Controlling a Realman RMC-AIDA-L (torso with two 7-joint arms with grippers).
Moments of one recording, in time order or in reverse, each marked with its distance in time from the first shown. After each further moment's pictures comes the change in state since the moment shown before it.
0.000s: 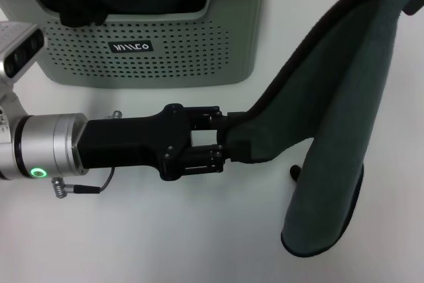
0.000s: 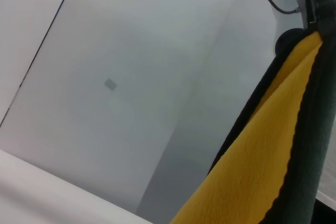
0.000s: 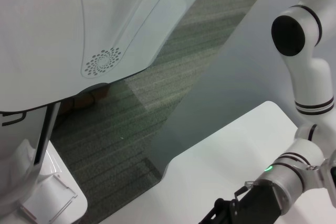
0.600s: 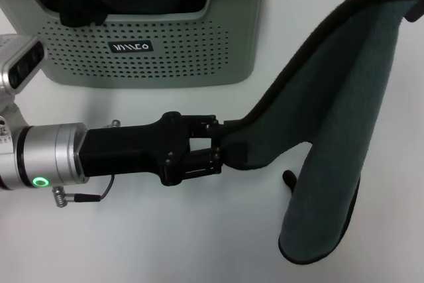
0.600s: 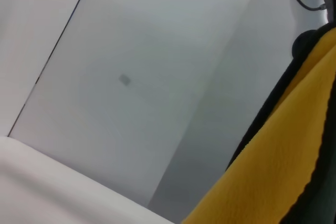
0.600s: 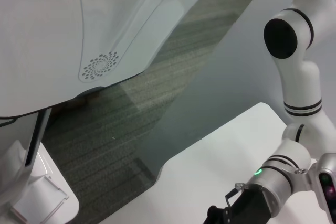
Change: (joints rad) left arm 0.023 -0.009 -0.002 -0.014 0.004 -0.028 0.006; right arm -0.035 0.018 0.035 -0.080 0.016 0.000 0.047
